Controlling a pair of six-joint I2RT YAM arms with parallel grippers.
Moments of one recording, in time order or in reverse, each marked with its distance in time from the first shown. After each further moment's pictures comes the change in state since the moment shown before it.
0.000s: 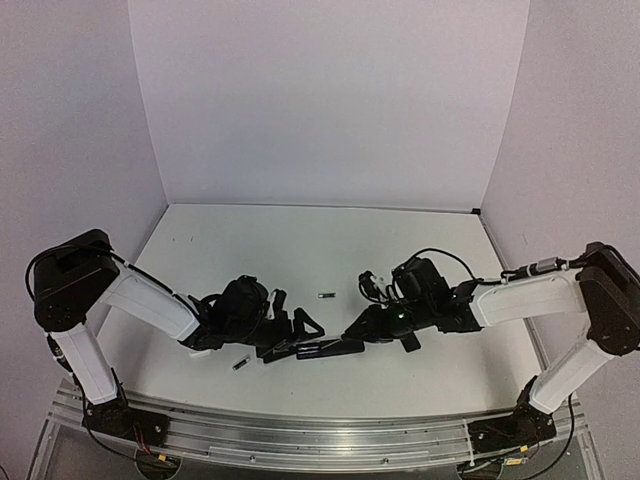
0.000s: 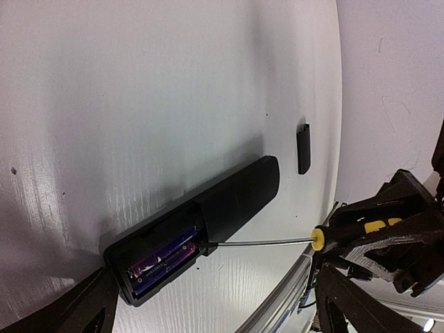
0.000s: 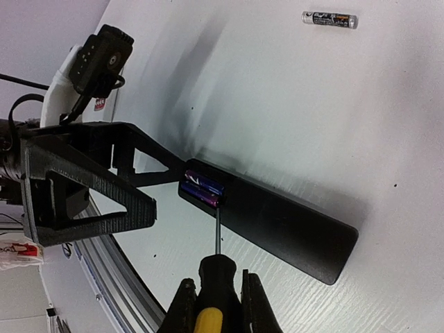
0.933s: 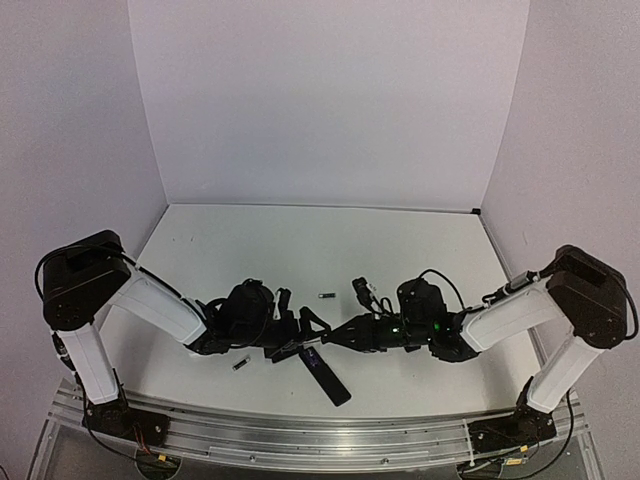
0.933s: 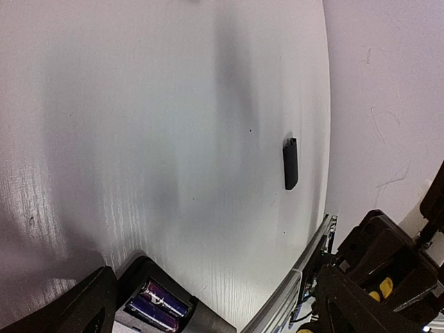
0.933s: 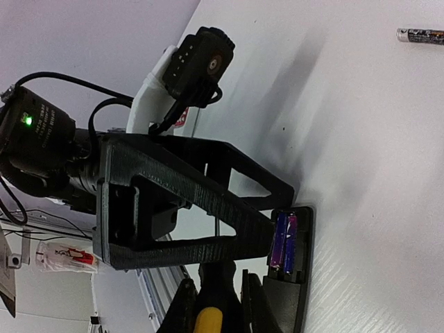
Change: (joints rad) left arm -0.030 0.046 0.011 0.092 -0.059 -0.032; right arm 0.053 0.084 -0.183 0.627 -0.053 0.214
